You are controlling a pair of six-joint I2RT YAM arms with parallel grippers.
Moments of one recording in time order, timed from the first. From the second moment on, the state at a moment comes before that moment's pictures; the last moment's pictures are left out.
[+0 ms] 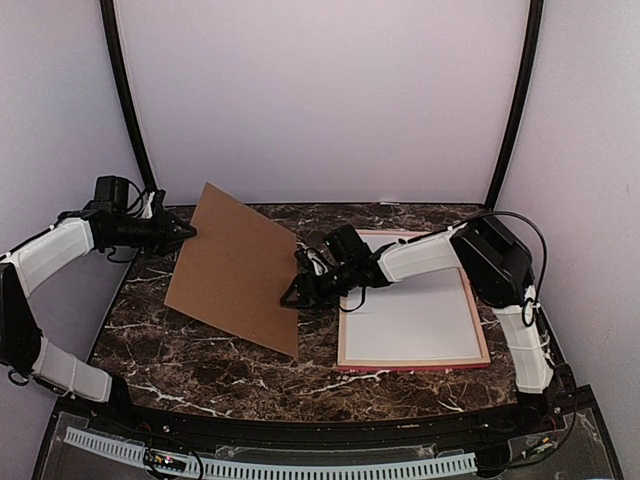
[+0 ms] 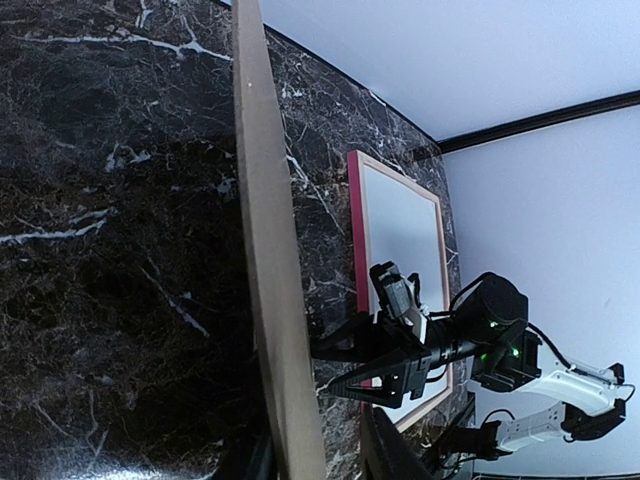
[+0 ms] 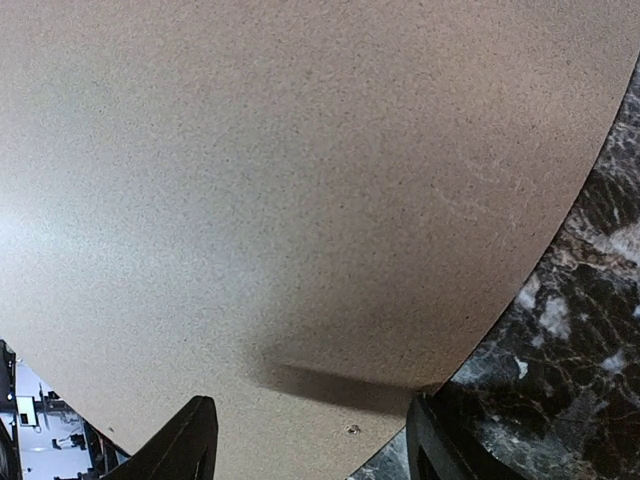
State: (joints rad) left arm 0.02 1.32 1.01 -0.44 0.75 -0.52; right arm 0.82 2.26 1.50 -0.01 -0.66 0.59
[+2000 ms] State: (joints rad) left arm -0.08 1.37 1.34 -0.94 0.71 -0.35; right arm 0.77 2.12 1.44 -0.18 -0.64 0.53
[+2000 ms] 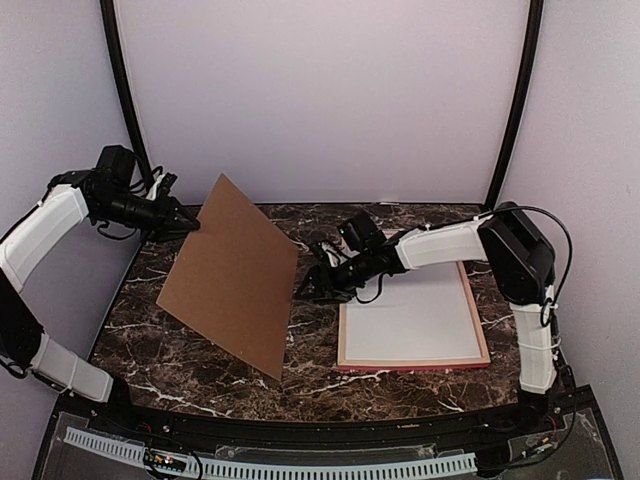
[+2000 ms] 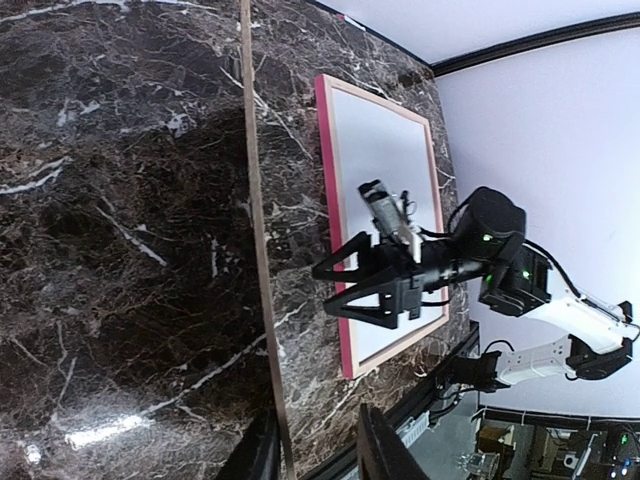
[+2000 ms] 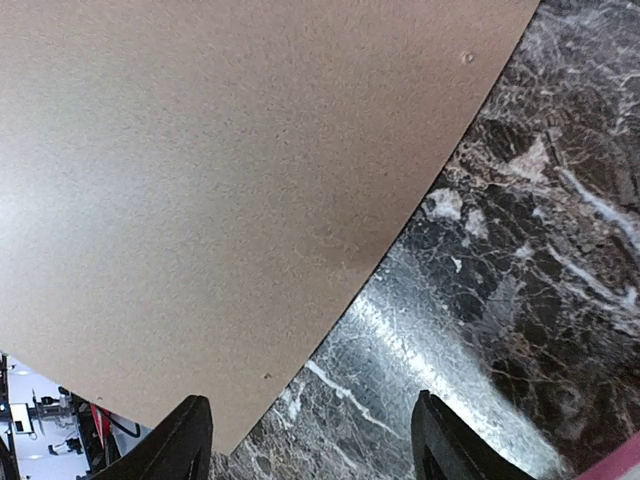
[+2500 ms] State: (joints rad) left arm -0.18 1.34 1.24 -0.70 0.83 -0.51; right arm 0.81 2.19 1.44 -0.08 -0.68 0.62
